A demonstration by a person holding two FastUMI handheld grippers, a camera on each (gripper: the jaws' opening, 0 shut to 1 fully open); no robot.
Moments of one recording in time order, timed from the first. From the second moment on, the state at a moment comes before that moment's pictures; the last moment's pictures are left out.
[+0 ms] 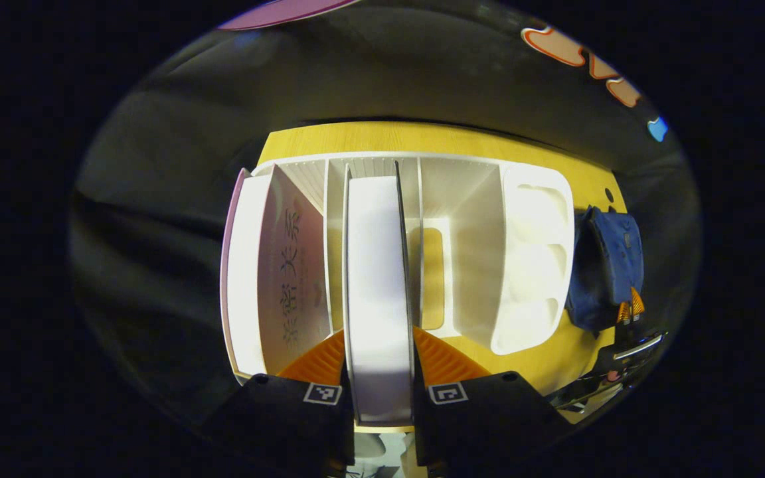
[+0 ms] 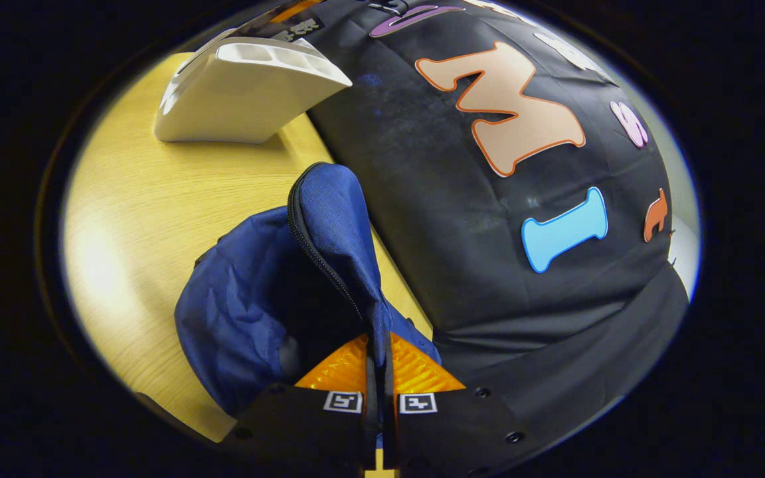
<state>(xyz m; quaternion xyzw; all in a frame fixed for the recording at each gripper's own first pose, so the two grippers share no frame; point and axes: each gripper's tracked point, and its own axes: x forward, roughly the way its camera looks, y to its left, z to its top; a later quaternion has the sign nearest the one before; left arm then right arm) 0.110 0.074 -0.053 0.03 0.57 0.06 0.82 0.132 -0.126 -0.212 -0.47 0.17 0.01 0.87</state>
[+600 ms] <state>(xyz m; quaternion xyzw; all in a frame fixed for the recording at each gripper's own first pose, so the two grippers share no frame) 0.056 0.036 0.055 0.05 0.52 0.05 0.85 0.131 -0.129 -0.209 -0.47 0.16 0.01 0.87</state>
